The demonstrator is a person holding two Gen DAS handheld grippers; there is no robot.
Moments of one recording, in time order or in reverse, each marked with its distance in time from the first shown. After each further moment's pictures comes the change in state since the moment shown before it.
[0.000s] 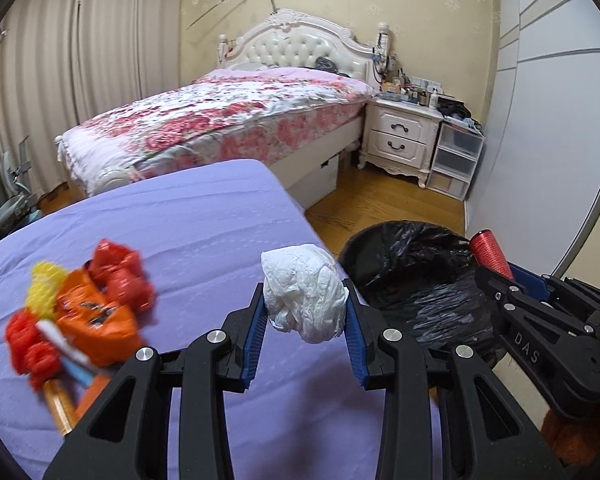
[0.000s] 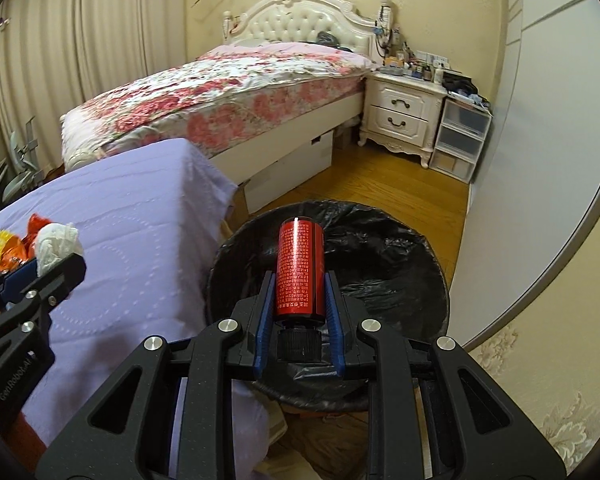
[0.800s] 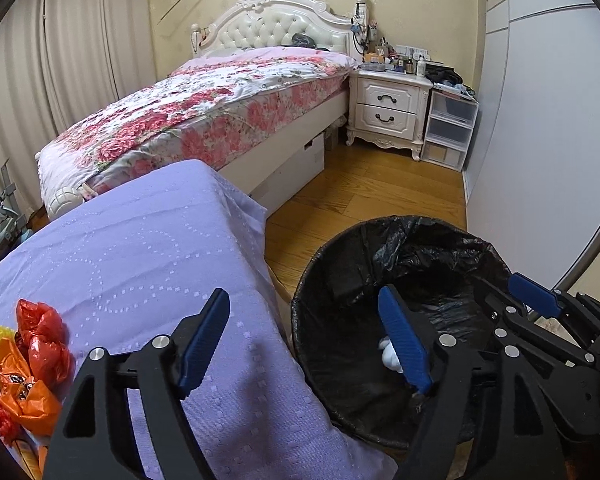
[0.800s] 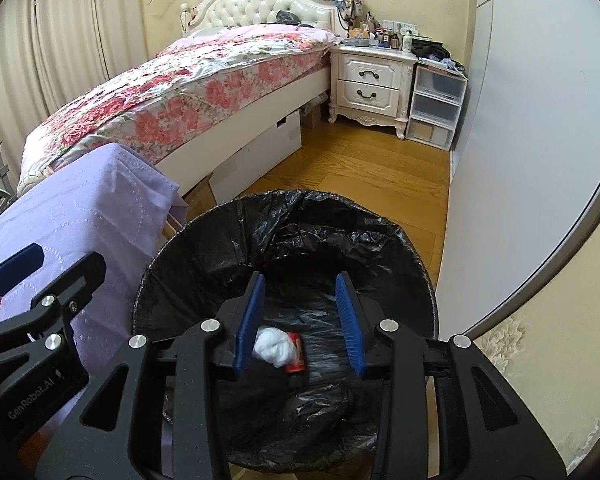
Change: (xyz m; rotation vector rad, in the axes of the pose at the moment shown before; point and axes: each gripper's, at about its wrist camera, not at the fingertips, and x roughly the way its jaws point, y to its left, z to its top) left arm 0.076 -0.047 0.031 0.083 0.075 0.012; right arm 0.061 -0.047 0.008 0.110 0.062 -0.061
